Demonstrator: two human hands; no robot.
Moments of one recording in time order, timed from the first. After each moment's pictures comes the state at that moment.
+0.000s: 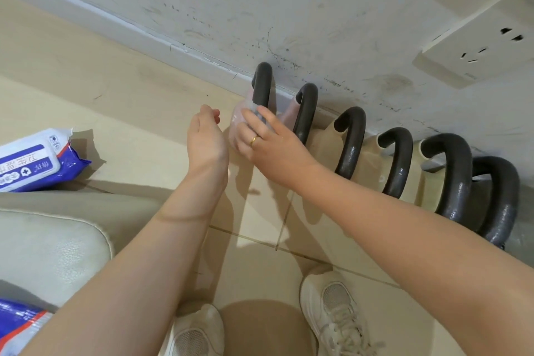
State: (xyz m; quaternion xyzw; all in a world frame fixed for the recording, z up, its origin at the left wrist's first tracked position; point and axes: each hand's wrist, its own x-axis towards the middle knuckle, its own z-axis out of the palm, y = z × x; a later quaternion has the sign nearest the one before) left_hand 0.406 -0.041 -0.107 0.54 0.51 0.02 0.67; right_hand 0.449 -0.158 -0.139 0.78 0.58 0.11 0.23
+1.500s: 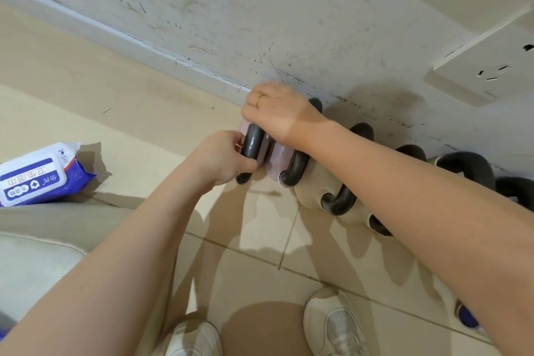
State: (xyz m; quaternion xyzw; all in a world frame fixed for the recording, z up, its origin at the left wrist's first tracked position) left_hand 0.417 -0.029 -0.094 0.80 0.24 -0.25 0.49; right_hand 0.524 -0.136 -0.102 0.83 0.55 -0.08 0.03
